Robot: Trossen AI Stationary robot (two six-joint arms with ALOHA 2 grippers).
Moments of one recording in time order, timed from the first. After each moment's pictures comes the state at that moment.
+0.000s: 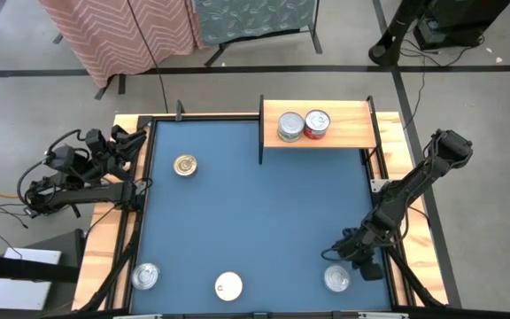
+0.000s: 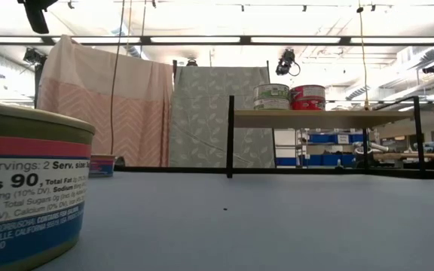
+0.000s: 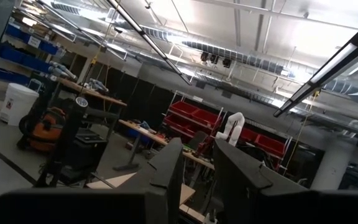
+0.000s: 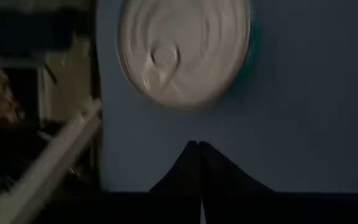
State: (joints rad) left arm 0.06 0.02 0.52 -0.10 -0.39 -0.29; right arm 0.77 1.26 0.55 -0.38 -0.36 0.78
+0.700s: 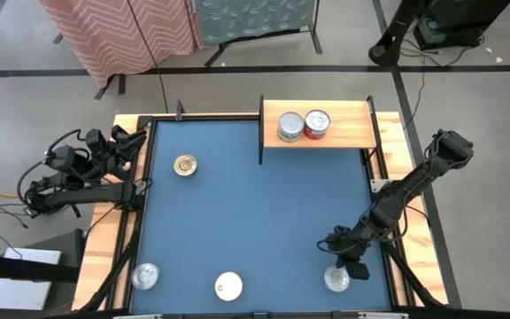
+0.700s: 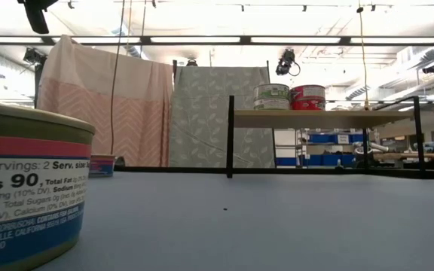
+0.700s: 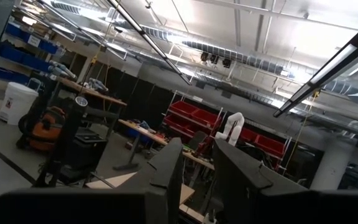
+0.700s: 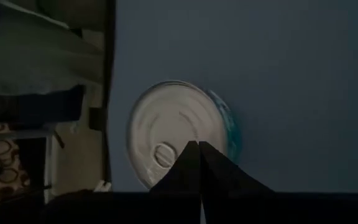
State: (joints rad) left arm 0.06 0.02 0.52 -0.10 -0.39 -0.30; right arm 0.72 1.26 0.55 -0.23 -0.20 0.86
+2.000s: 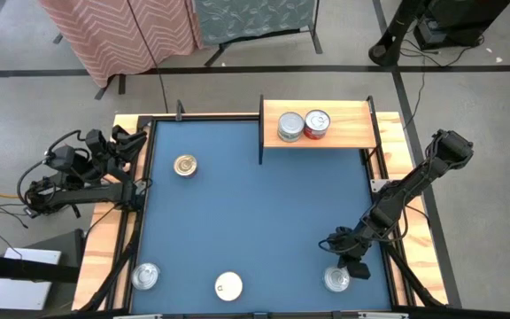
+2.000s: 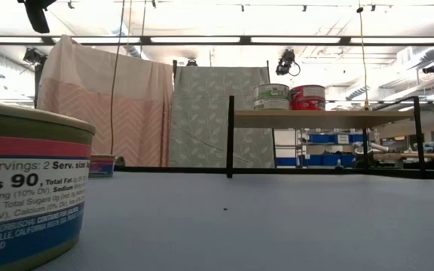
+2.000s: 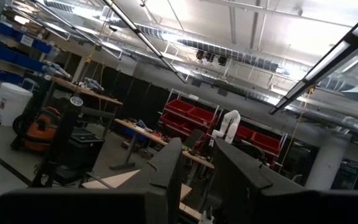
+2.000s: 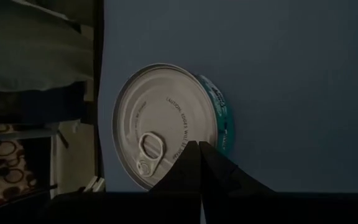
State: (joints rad) left arm 0.06 0.02 0.52 -0.10 -0.36 -0.29; right arm 0.73 1.26 0.49 -0.16 -0.21 0.91
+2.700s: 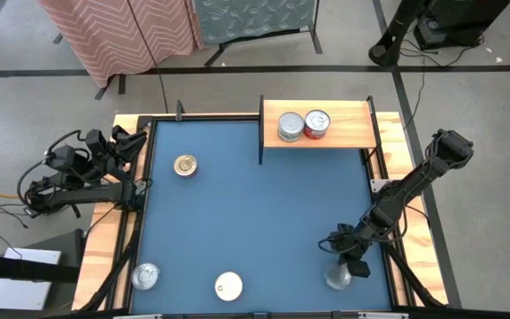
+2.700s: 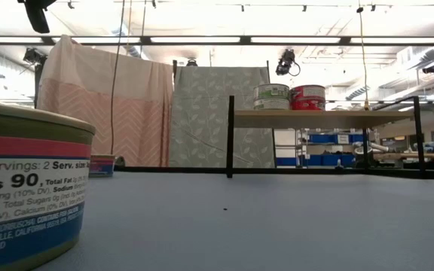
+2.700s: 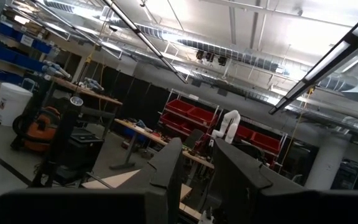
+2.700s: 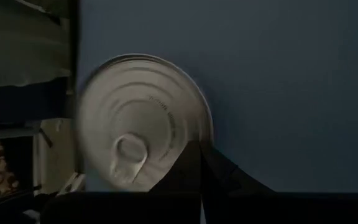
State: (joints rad) left arm 0.06 0.02 0.52 -0.10 -0.36 -0.29; right arm 0.73 1.26 0.49 -0.23 -0.17 0.89
